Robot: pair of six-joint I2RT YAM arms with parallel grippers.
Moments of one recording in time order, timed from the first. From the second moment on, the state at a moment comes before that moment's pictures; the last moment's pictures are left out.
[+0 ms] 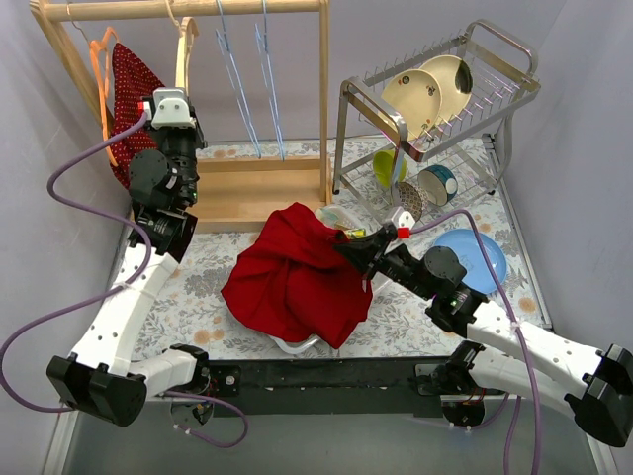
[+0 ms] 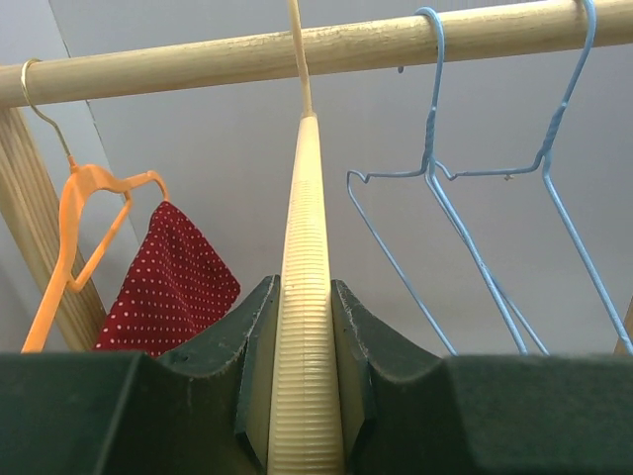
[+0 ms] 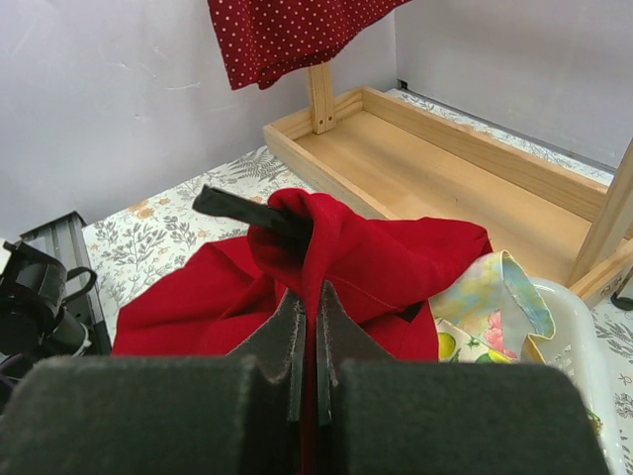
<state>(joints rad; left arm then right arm) -0.31 1.12 1.25 0.29 -0.36 0.25 0.89 0.87 0.52 0.49 -0.15 0.18</state>
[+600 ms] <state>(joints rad) -0.30 1.16 1.26 0.18 -0.29 0.17 0.89 0.92 0.71 0.20 -0.06 0.21</state>
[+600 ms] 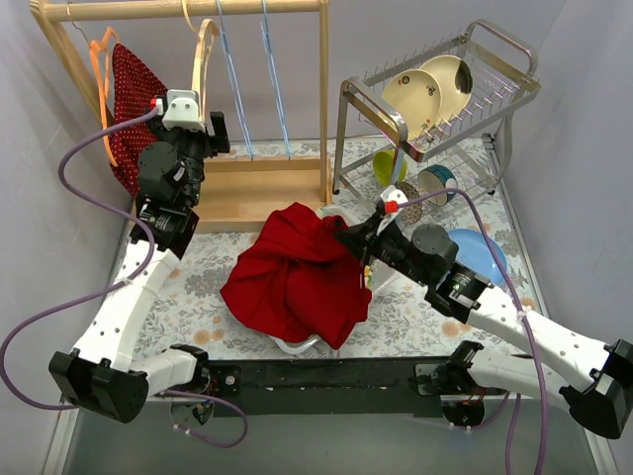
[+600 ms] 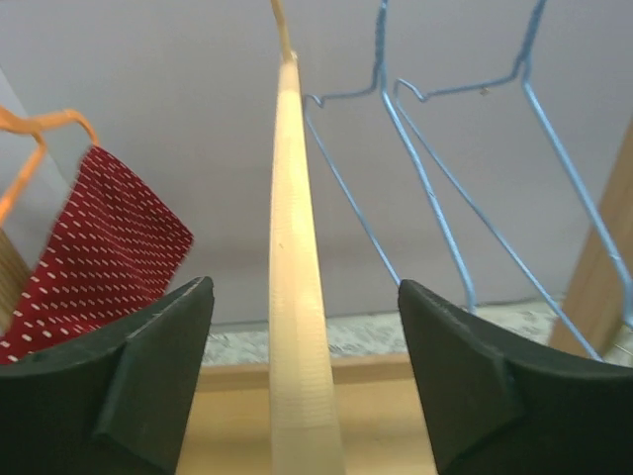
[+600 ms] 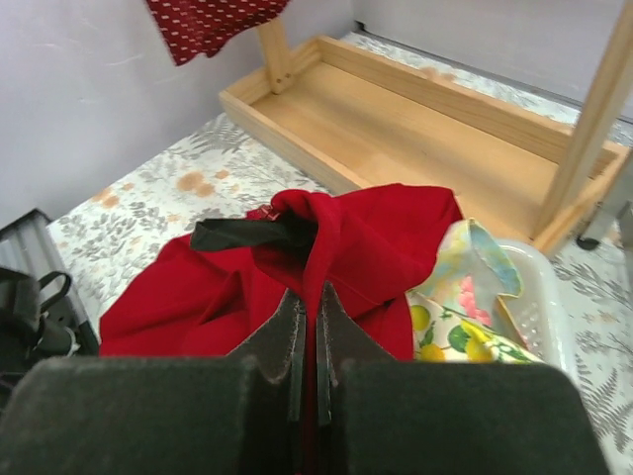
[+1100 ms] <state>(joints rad) -0.30 0.77 1.06 -0.17 0.10 0.06 0.89 1.05 1.22 -0.22 0.01 0.20</state>
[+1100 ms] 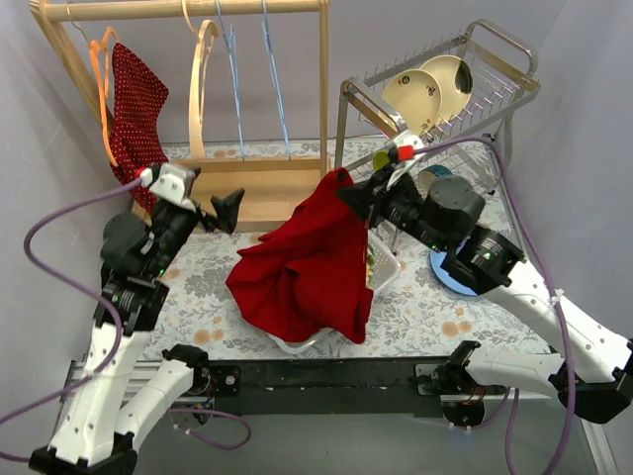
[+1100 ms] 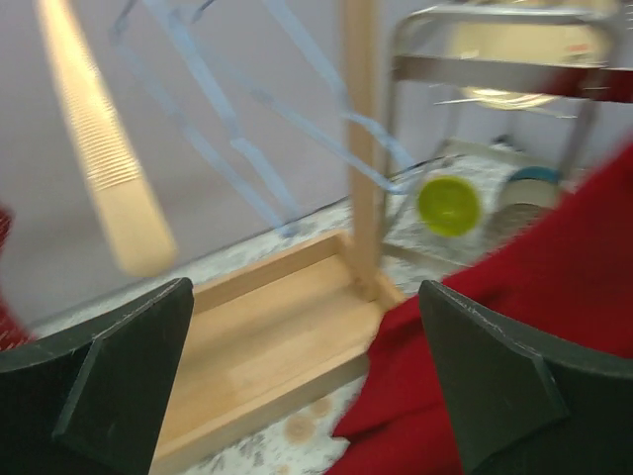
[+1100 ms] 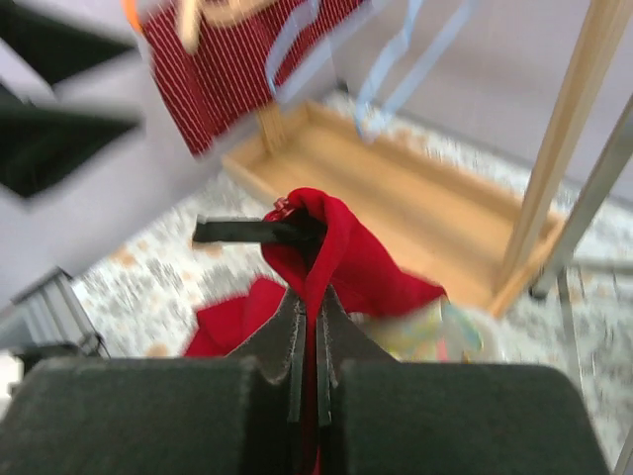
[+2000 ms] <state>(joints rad) -0.31 0.66 0.62 0.27 1.01 -0.13 0.89 1.20 1.33 0.29 -0.32 0.31</state>
